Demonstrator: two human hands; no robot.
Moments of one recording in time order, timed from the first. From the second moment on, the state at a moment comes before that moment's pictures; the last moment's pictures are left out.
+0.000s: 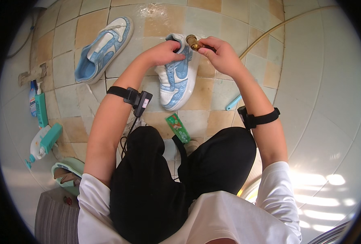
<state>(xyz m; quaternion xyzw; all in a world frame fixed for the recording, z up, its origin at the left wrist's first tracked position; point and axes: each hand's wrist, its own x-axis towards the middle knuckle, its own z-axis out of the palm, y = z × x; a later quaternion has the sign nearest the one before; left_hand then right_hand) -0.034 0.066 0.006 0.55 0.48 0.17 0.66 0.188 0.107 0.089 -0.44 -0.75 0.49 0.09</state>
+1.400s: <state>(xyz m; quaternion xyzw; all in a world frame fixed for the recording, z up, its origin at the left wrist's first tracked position) -0.022 0.045 0.048 0.69 0.50 0.23 0.47 0.235 0.108 0.112 -0.50 -0.69 0.49 0.20</state>
